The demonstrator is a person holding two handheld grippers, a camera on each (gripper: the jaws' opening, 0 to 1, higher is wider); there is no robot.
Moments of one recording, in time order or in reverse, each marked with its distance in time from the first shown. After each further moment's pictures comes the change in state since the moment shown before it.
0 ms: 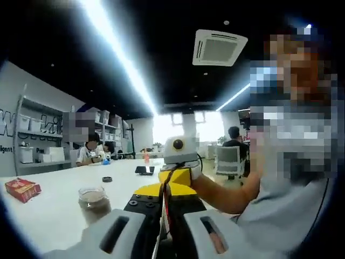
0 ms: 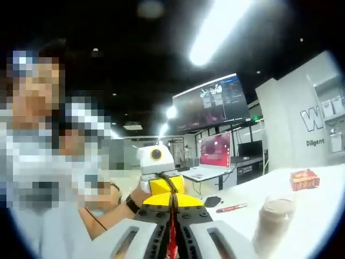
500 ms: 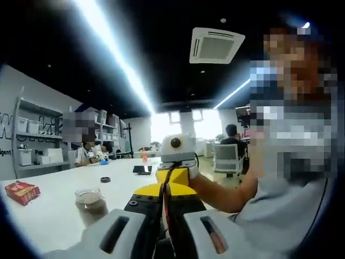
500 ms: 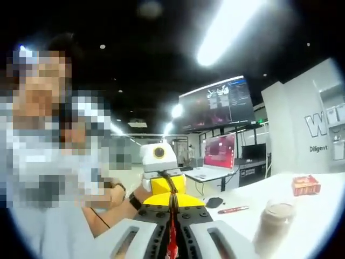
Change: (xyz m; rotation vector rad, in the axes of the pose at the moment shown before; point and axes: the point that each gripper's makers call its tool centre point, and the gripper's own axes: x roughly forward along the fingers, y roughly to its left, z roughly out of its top) left arm 0.000 -0.009 0.004 0.029 -0.001 -0.025; right arm -0.002 0.010 0.003 -0.032 0.000 0.049
